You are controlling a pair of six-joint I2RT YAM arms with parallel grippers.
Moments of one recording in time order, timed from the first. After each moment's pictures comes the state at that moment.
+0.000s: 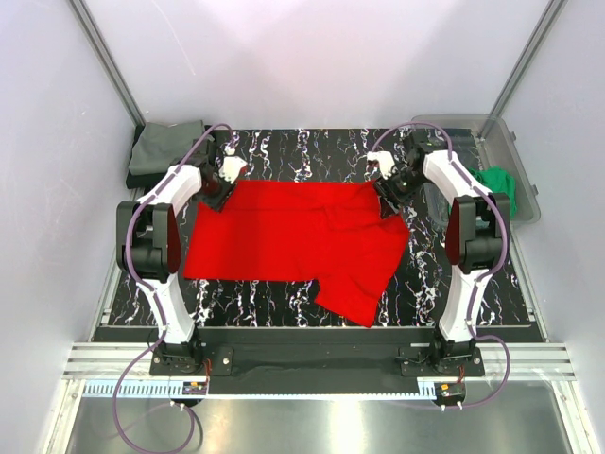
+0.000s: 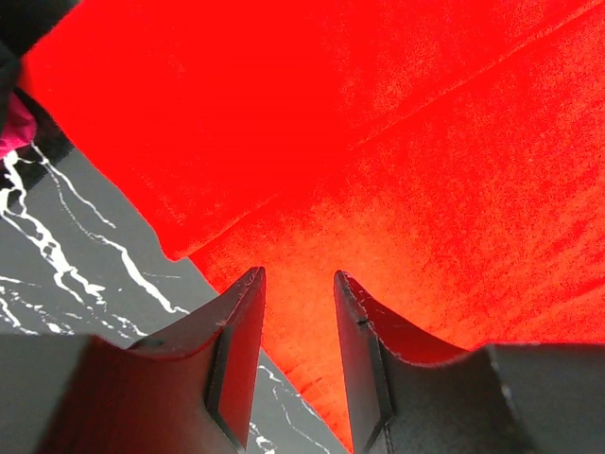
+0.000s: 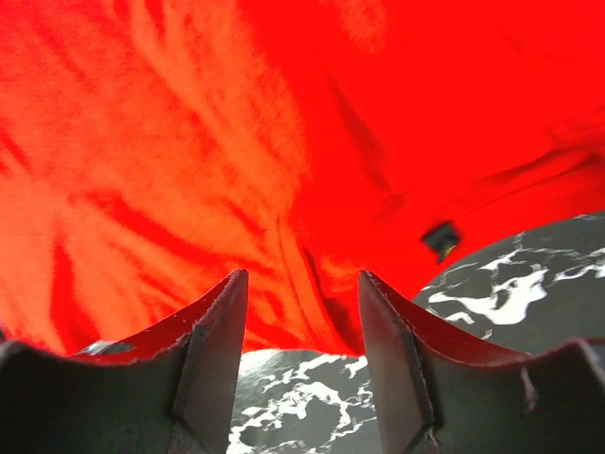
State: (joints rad) left arm -0.07 1.93 1.47 -0.70 0.08 0.54; right arm 0.12 2.03 1.67 -0.98 -0.44 -0.64
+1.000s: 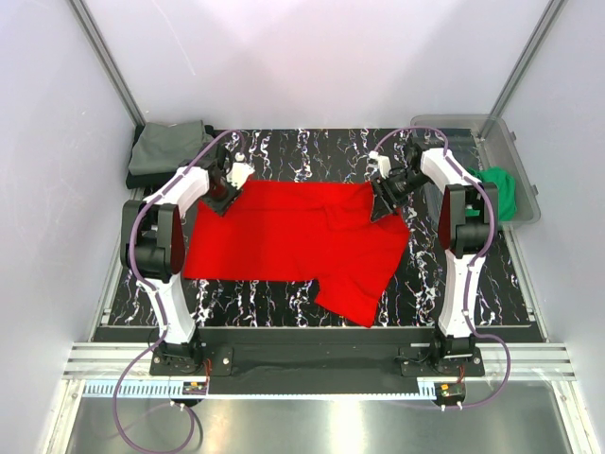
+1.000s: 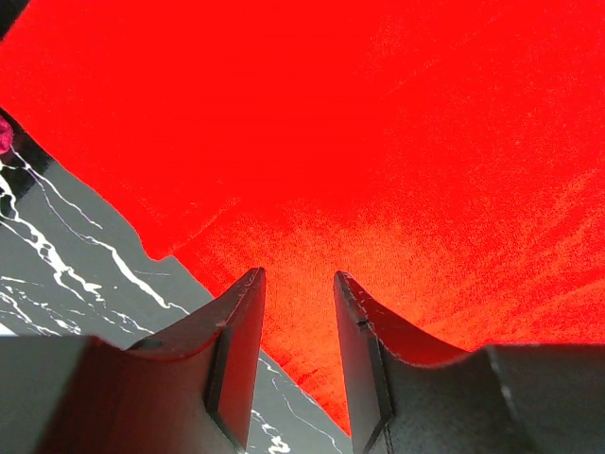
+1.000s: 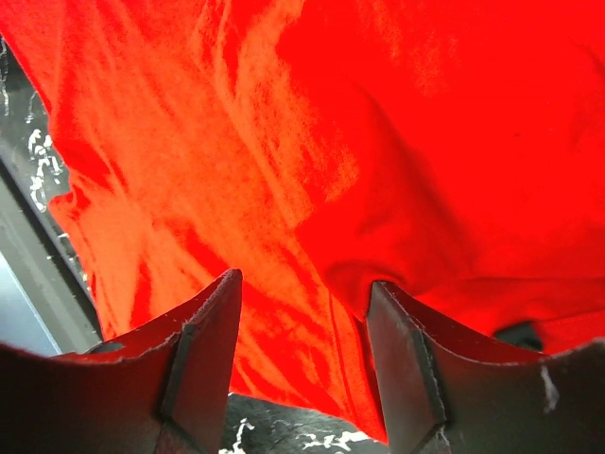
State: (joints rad) left arm -0.12 1.93 1.45 -0.72 0.02 0.57; right arm 0.08 2.23 1.81 -1.11 -0.73 -0.65
